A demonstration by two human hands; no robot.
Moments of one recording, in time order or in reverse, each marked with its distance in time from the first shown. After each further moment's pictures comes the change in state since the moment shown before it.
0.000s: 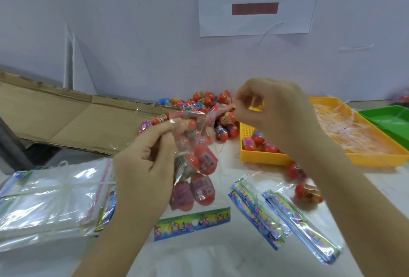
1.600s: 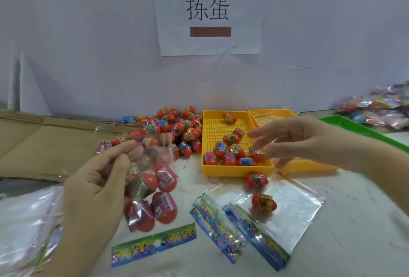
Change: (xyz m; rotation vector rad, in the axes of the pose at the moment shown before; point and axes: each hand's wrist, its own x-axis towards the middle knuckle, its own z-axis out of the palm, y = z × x) left_hand -0.004 -0.010 0.006 -0.288 -0.050 -0.352; right_hand -0.033 0.063 -0.104 0.634 -0.767 0.520
